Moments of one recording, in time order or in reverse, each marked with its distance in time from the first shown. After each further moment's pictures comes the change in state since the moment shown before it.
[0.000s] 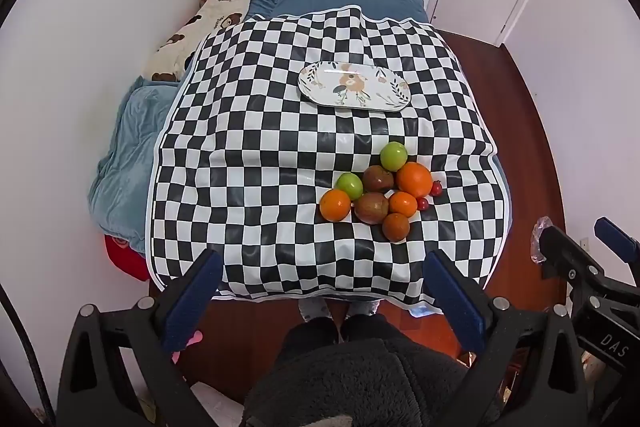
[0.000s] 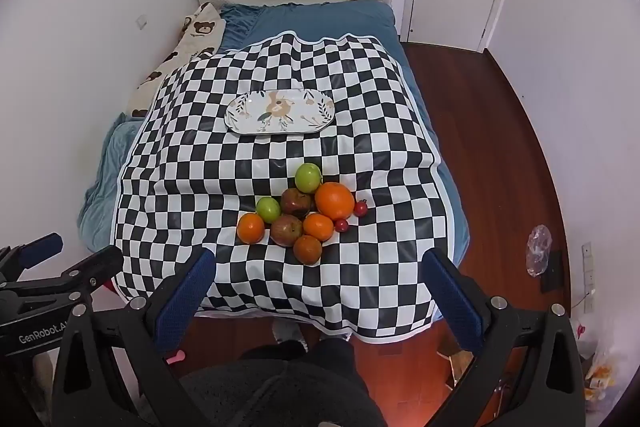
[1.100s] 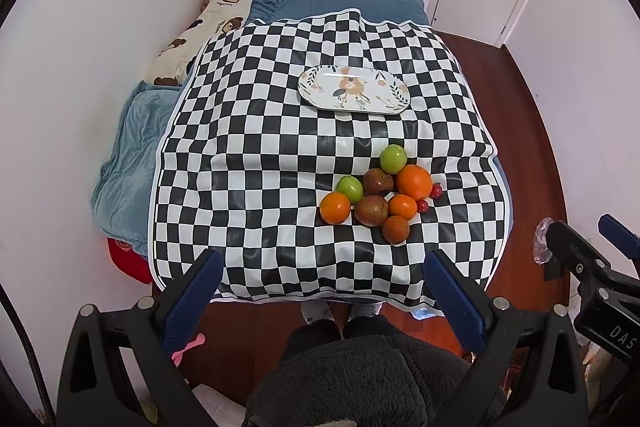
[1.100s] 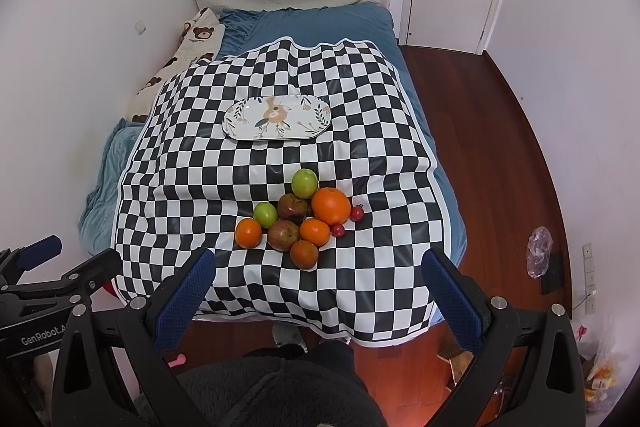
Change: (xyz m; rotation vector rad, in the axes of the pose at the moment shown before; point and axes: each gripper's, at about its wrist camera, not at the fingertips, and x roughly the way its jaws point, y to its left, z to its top) left arm -0.001 -0.001 -0.001 0.008 -0.017 0.013; right arm -0.006 -0.007 0.003 -0.003 -0.011 -0.006
